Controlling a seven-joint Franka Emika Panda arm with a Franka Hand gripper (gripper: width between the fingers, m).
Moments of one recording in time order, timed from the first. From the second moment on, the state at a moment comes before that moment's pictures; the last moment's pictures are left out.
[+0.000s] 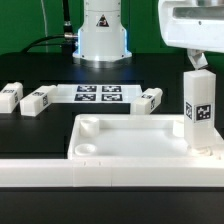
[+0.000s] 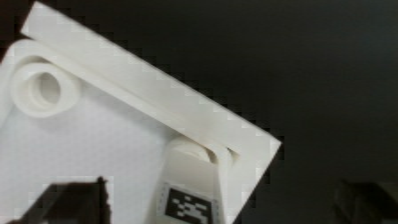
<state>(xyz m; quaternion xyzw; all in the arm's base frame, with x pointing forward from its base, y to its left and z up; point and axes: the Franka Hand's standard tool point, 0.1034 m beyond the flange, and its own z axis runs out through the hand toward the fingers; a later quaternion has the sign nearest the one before) 0.632 0.129 0.124 -0.87 0.48 0.04 0.09</state>
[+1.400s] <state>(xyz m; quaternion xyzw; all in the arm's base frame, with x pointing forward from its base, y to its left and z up) 0.638 0.105 0.119 -1.00 -0.05 -0.01 0.08</state>
